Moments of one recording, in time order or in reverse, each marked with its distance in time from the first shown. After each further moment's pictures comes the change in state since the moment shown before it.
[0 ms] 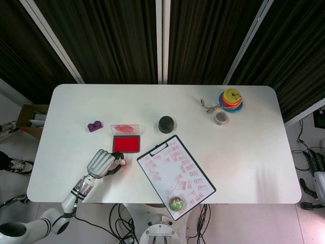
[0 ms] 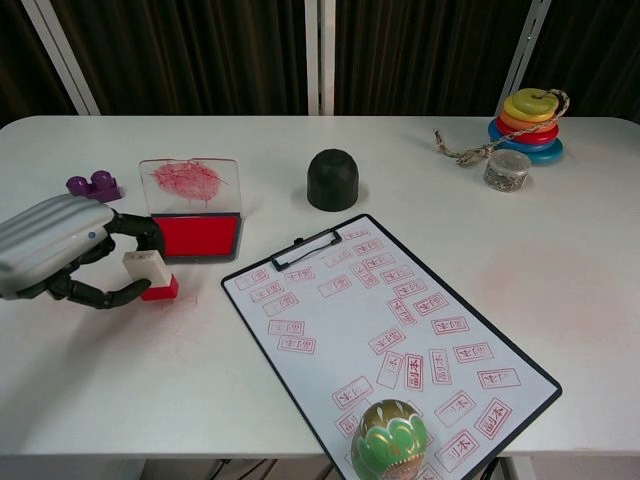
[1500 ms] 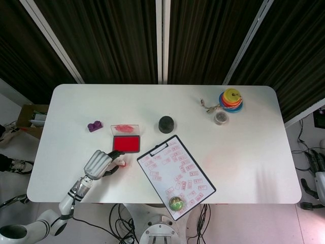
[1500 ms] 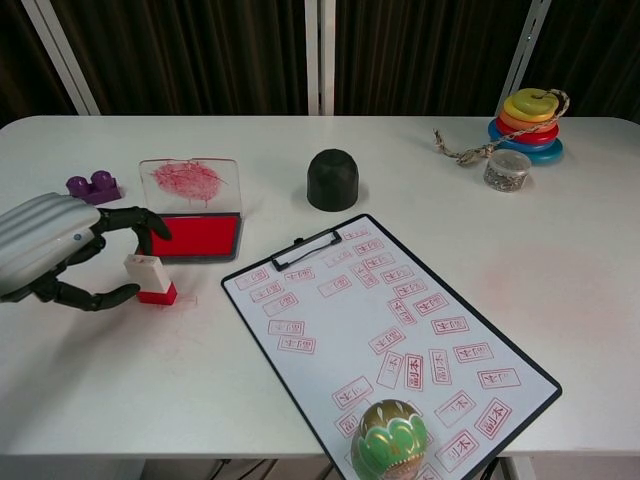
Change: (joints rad) left arm 0.026 -0.002 0.012 0.048 0.021 0.066 -0.017; right arm -0.006 0.014 0.004 -0.024 0.006 0.011 -0.021
